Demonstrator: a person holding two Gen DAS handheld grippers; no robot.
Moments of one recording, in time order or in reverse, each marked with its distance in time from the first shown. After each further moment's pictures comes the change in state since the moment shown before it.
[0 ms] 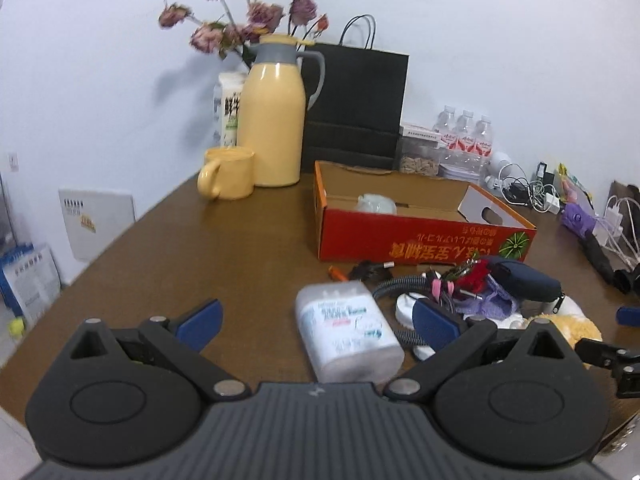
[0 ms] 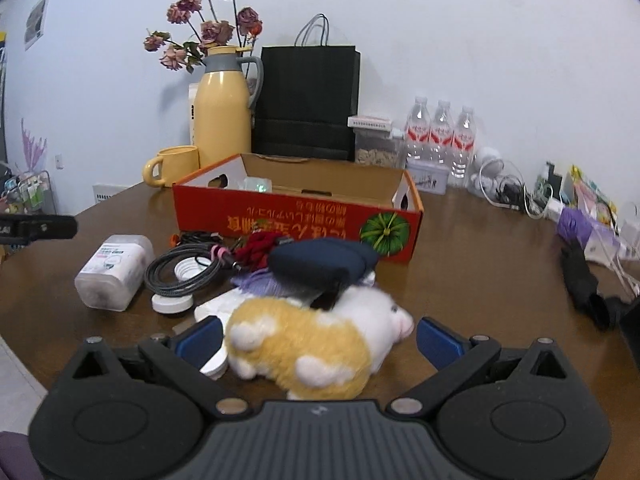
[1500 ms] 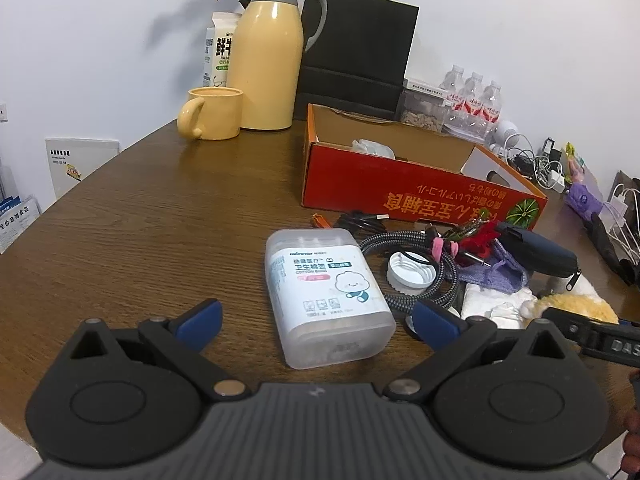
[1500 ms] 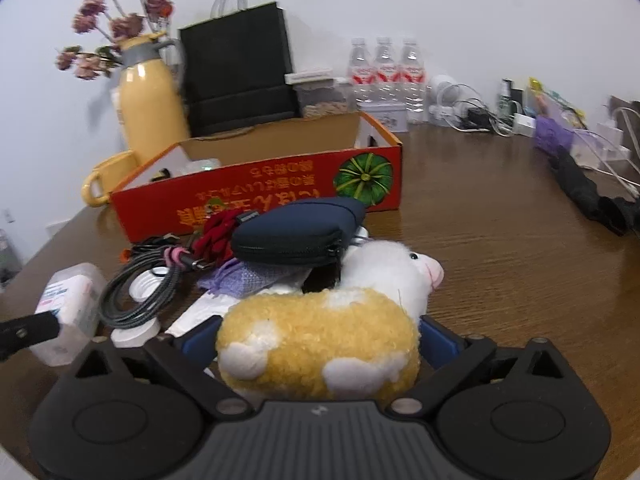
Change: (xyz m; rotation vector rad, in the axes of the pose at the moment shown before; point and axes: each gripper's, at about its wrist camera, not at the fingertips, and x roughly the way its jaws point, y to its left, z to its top) left arm 0.046 -0.016 -0.019 -0.051 0.129 -0.011; right arm 0.056 -0.005 -0.002 0.243 0.075 -0.050
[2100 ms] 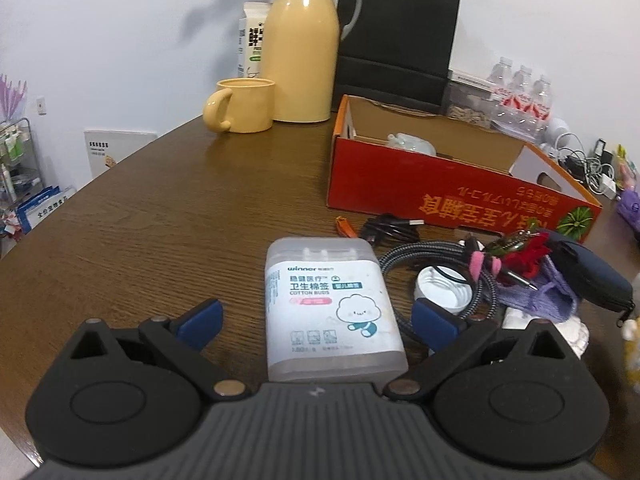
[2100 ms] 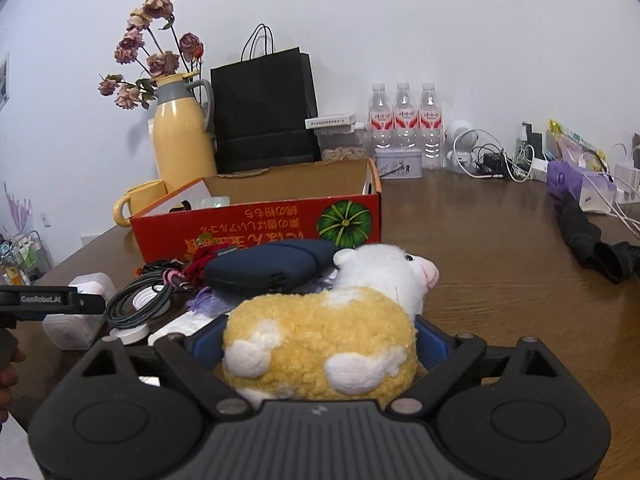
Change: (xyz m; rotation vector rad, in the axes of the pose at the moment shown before) left arm 0.036 -0.021 0.009 -0.048 0.014 0.165; right arm -0.028 -0.056 0.006 -0.083 -0.127 0.084
